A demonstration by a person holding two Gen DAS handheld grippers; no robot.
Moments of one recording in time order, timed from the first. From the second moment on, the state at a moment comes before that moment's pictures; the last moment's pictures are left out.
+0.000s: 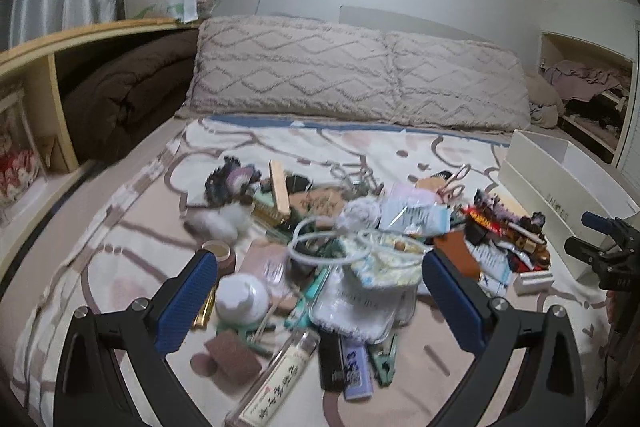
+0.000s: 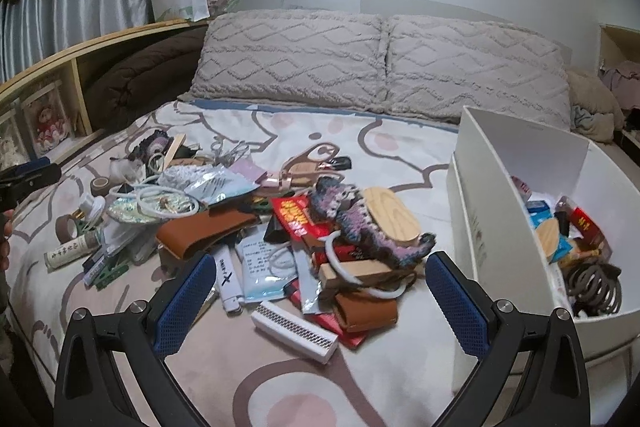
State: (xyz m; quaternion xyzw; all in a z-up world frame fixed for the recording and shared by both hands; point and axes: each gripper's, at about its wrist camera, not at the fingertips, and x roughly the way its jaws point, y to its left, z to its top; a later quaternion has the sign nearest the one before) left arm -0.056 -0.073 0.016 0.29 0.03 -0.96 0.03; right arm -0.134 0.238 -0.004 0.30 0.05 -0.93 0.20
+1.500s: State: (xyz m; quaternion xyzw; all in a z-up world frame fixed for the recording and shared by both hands) left arm -0.029 -0.040 -0.066 0.46 0.11 -0.87 -0.10; right arm -0.129 0.240 -0.061 0.41 0.03 -0.89 0.19
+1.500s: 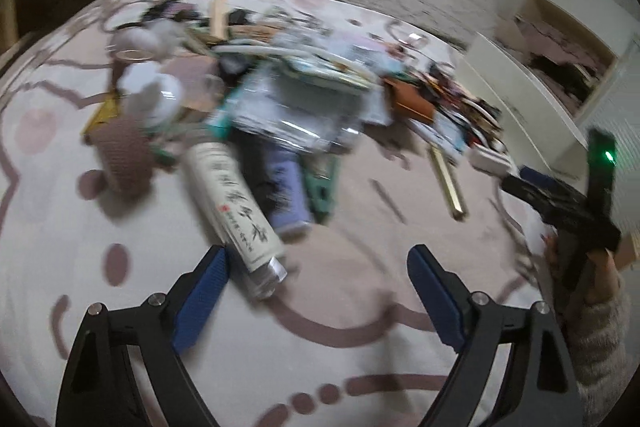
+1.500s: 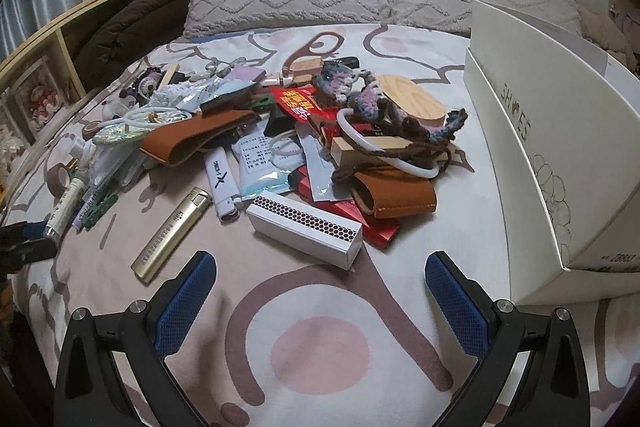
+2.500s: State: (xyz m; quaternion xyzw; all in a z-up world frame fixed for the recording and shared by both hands) left arm -0.044 -0.074 -0.048 0.43 0.06 -0.90 0.00; right arm -0.131 0.239 -0.067 0.43 0.03 -0.88 0.20
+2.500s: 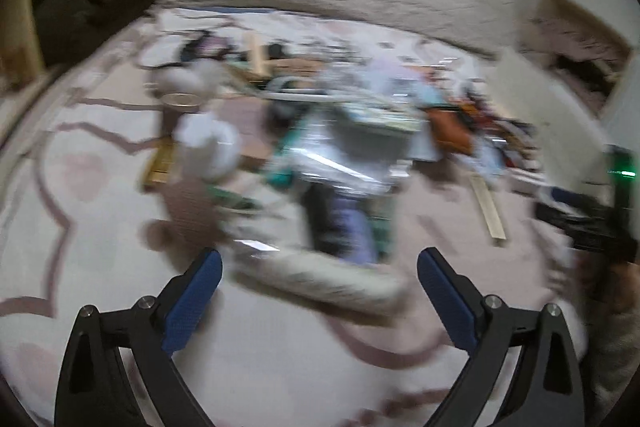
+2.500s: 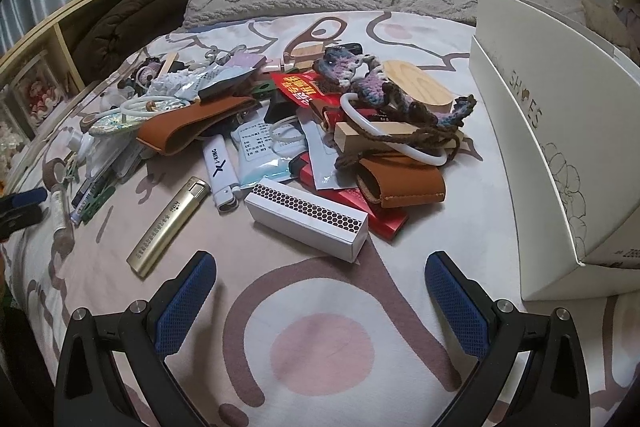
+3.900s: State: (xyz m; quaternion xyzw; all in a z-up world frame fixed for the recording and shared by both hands) left arm -0.012 0.017 -0.052 0.45 0.05 -0.85 -0.26; right arm -0.138 0.214 -0.066 0.42 -0.04 -0.90 0.10
